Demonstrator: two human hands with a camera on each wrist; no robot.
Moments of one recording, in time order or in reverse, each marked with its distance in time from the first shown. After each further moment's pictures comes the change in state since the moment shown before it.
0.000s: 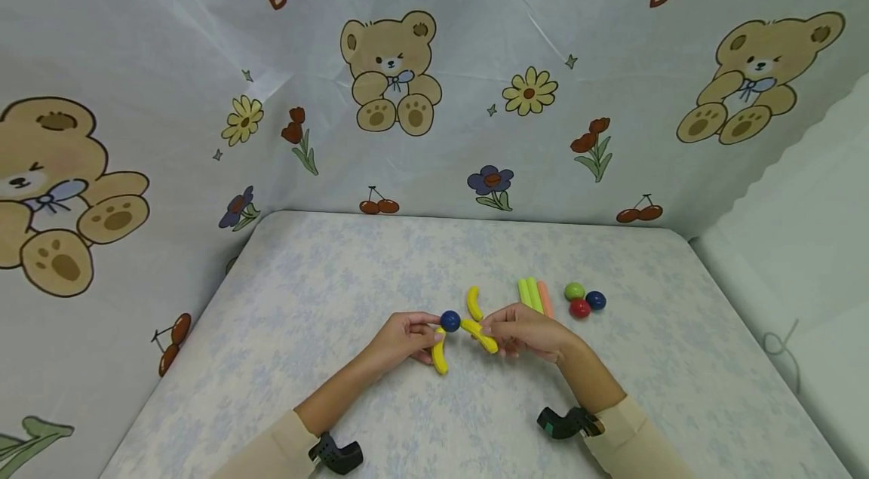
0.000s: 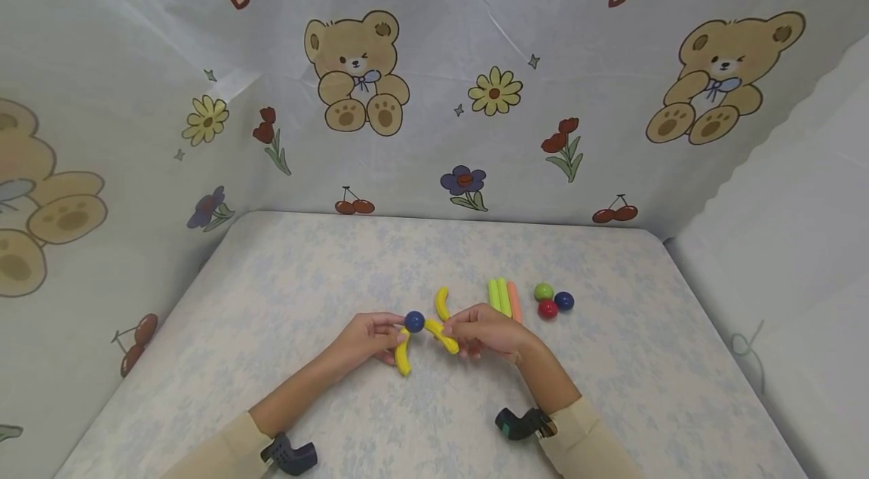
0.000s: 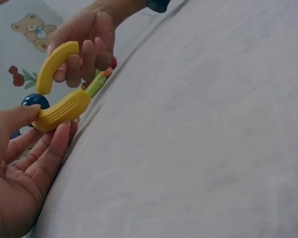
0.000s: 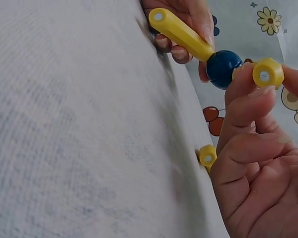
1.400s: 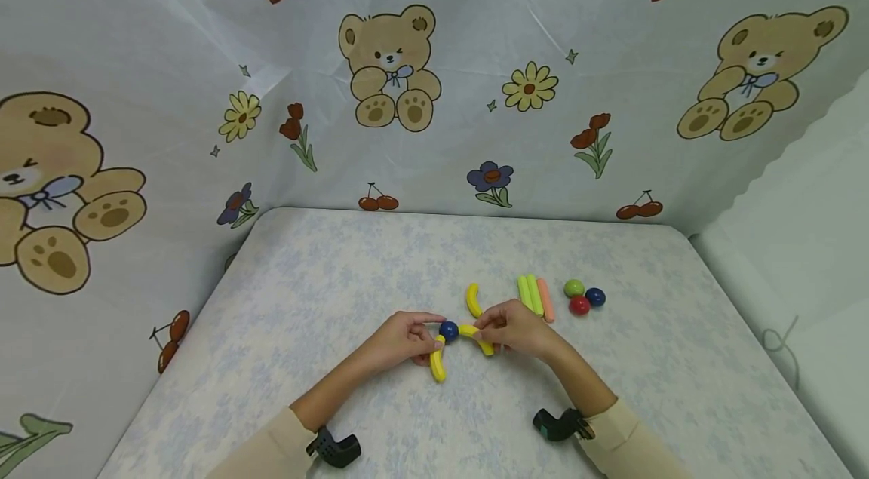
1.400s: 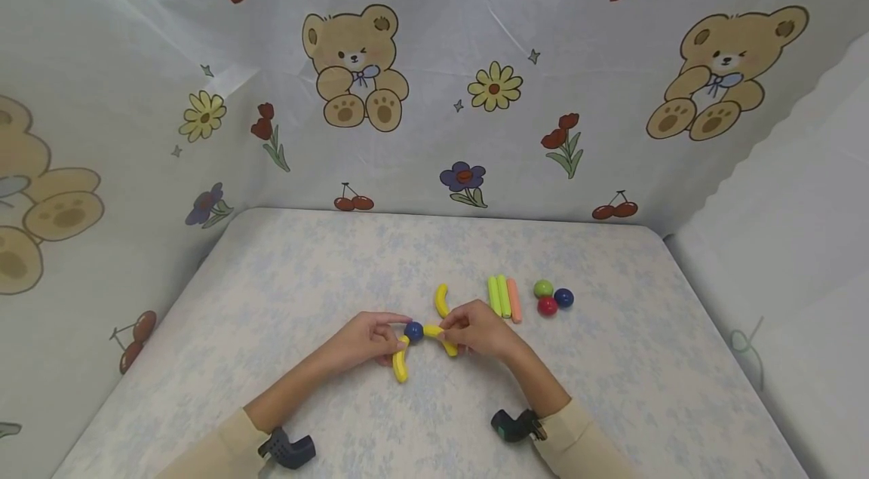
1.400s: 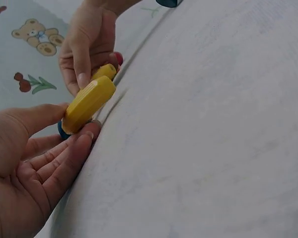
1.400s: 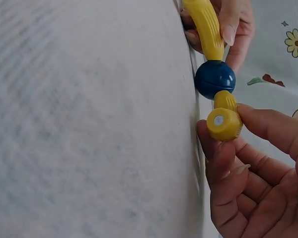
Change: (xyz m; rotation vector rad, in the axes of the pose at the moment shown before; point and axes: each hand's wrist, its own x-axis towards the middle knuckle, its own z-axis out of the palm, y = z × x) left_hand -0.003 0.005 -0.003 0.279 -0.085 0.060; right_hand 0.006 -0.003 0.022 -0.430 0.248 -0.038
